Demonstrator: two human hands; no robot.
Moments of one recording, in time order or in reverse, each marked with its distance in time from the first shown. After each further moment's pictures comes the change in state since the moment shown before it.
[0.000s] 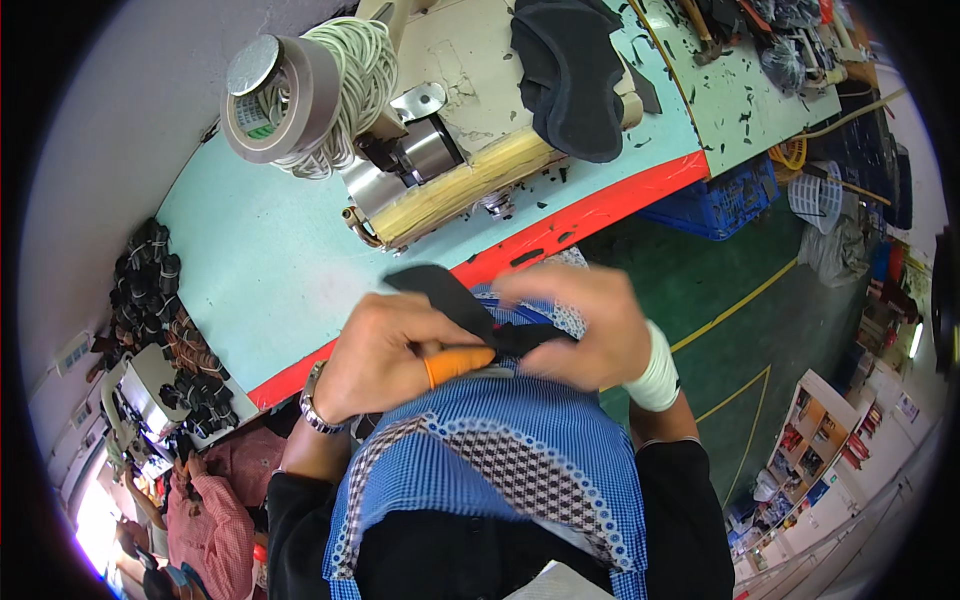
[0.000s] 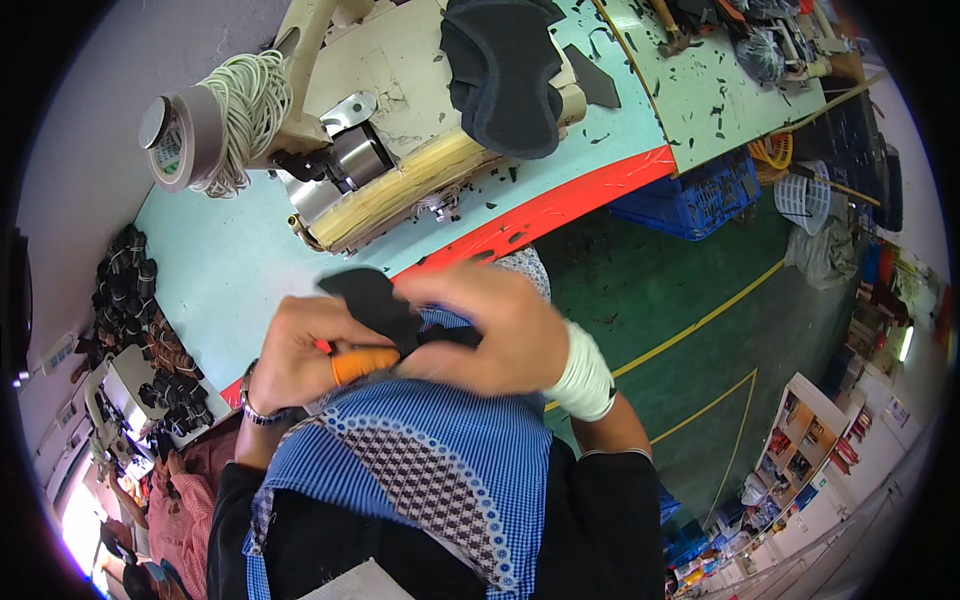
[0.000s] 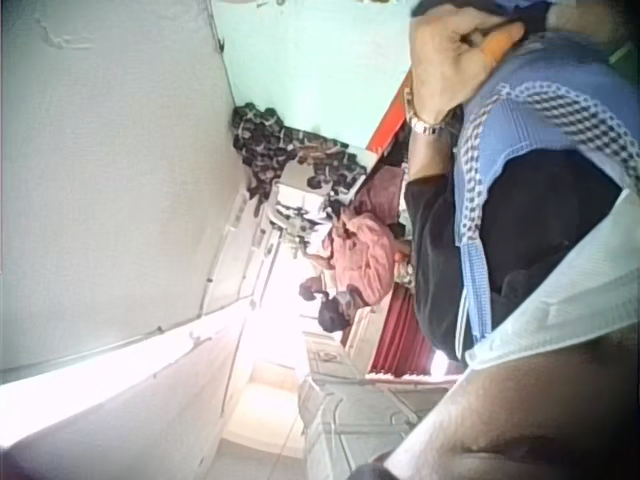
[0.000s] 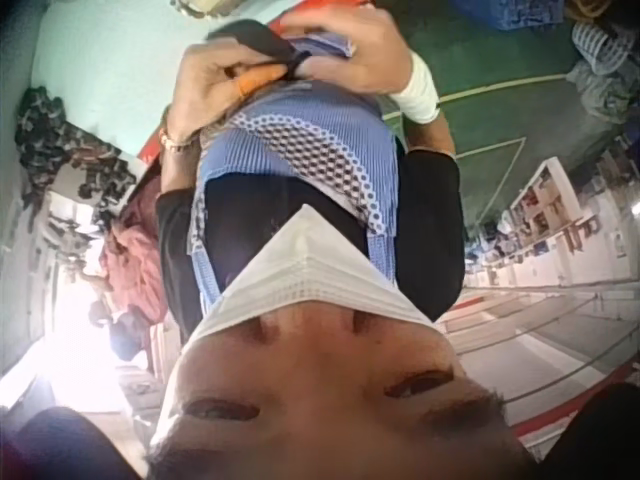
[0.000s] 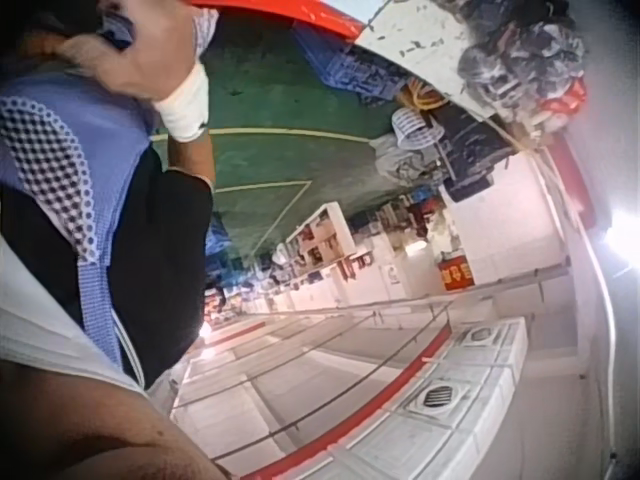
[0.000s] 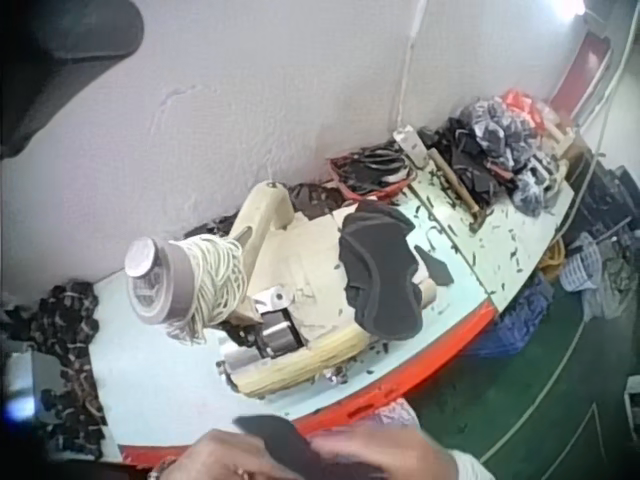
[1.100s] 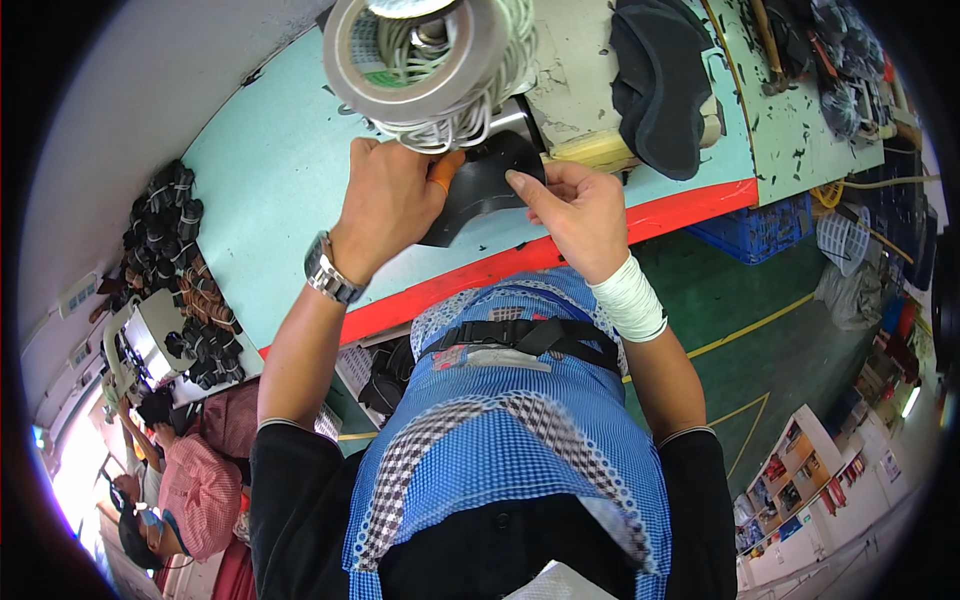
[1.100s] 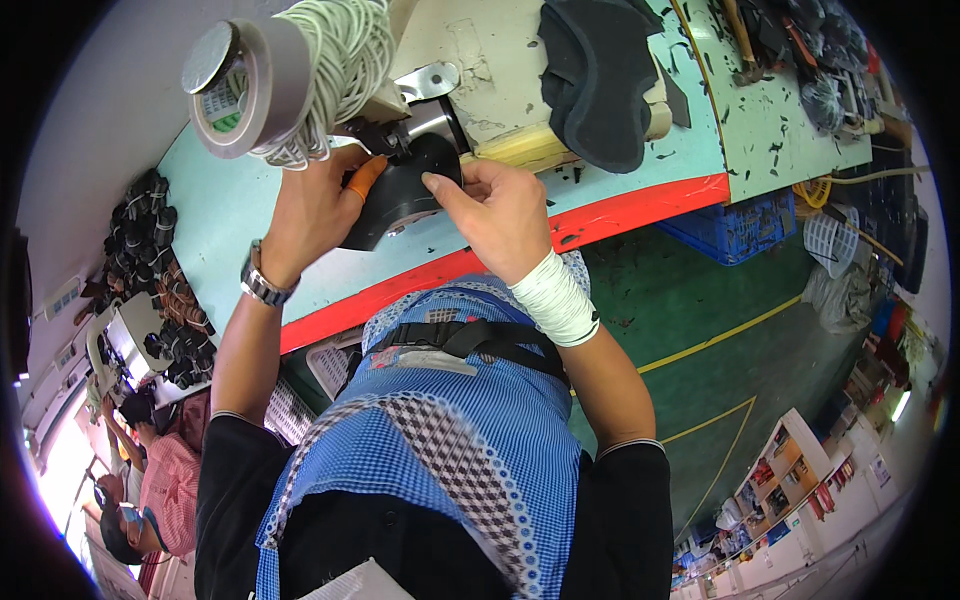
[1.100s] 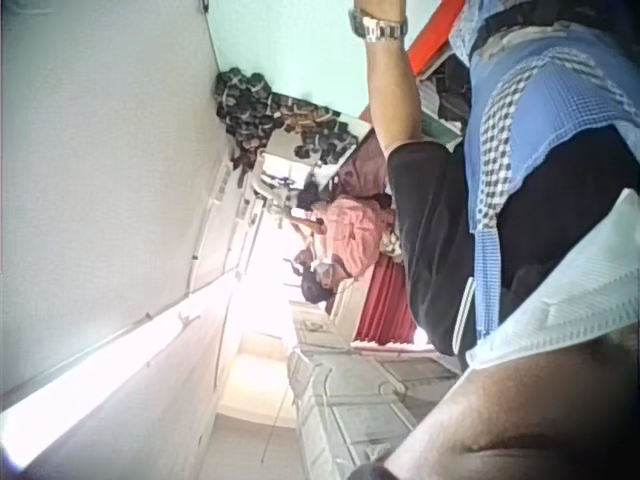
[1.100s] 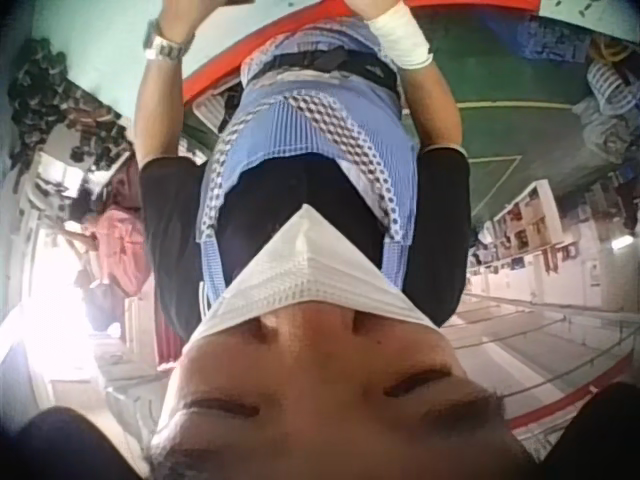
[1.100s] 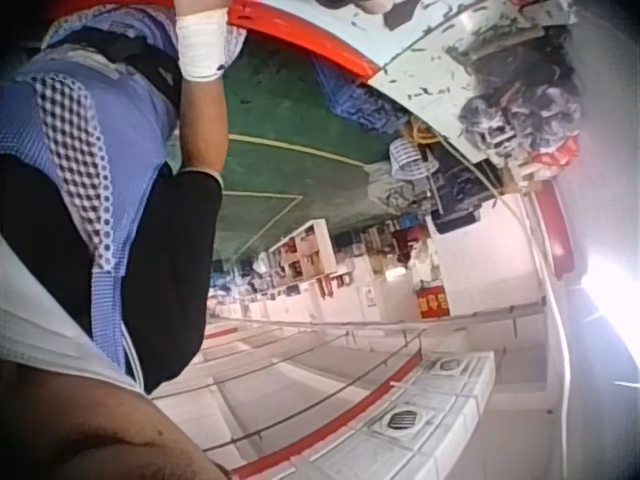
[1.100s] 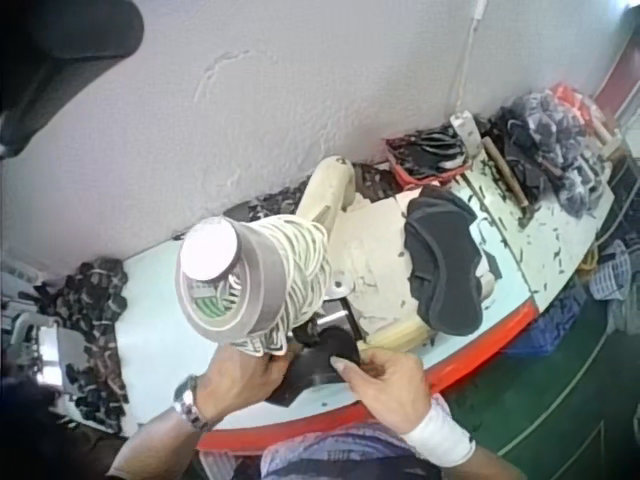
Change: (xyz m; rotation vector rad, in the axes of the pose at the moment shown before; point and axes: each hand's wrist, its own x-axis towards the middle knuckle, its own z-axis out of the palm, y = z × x) left_hand 0.059 -0.072 -0.063 0.669 0.612 0.000; right_hand 0.074 0.082 0.058 0.111 0.308 0.548
